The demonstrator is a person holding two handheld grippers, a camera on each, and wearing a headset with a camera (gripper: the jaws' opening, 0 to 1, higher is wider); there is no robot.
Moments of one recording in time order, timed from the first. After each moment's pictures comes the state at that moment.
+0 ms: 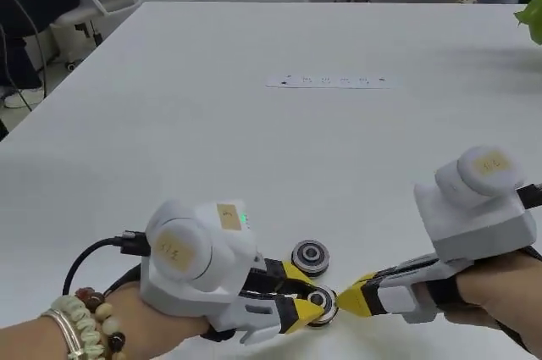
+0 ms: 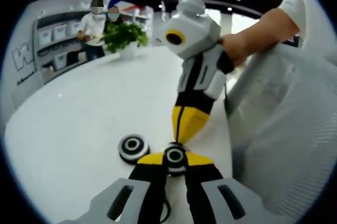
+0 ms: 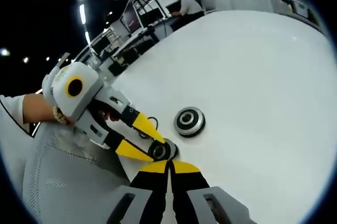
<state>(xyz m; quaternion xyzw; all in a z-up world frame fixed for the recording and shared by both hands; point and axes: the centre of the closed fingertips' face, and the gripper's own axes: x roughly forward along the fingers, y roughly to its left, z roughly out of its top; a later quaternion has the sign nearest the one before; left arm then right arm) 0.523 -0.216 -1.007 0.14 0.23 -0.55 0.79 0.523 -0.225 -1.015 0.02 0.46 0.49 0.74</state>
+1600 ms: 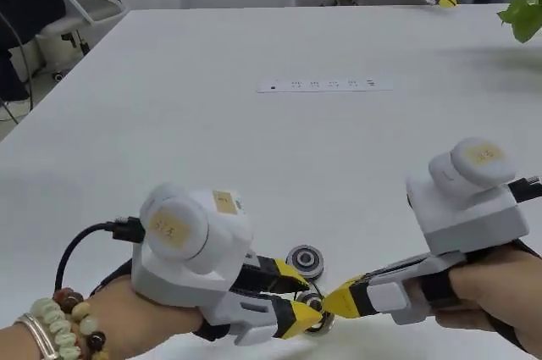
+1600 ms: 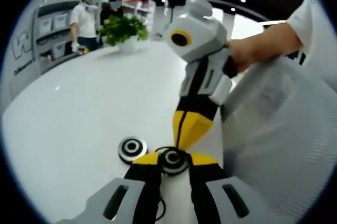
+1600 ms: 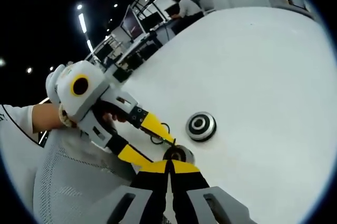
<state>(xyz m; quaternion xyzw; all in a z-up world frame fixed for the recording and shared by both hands) 0.523 -0.215 -0.989 0.11 0.27 -0.57 0.77 0.519 -0.215 -1.000 0.06 0.46 0.50 0.73</state>
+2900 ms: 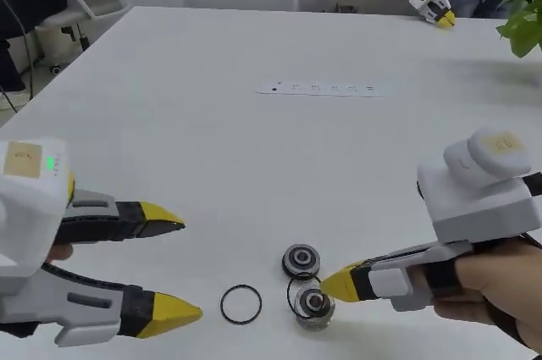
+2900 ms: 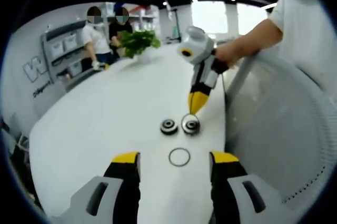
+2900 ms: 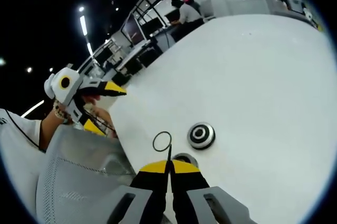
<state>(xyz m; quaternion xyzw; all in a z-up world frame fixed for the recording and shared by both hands) 0.507 -0.097 -0.931 0.19 0.22 -0.49 0.82 0.520 -0.212 -0.983 0.06 0.44 0.50 0.75</state>
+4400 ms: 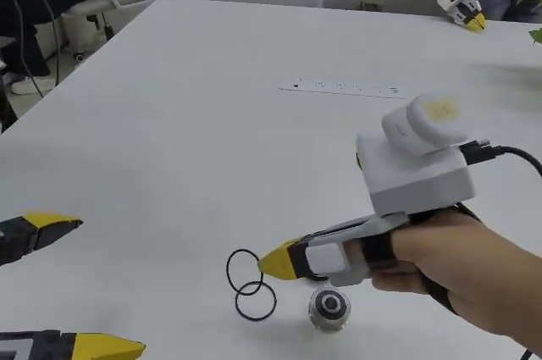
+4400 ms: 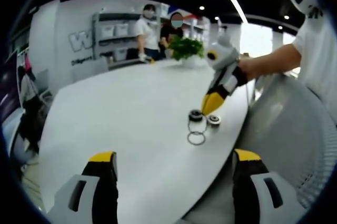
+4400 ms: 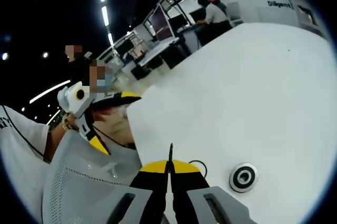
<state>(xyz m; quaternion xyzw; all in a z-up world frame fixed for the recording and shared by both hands) 0.485 -0.032 -0.935 0.07 0.22 -0.36 0.90 0.515 -0.128 -0.963 0.03 0.42 0.58 0.70</state>
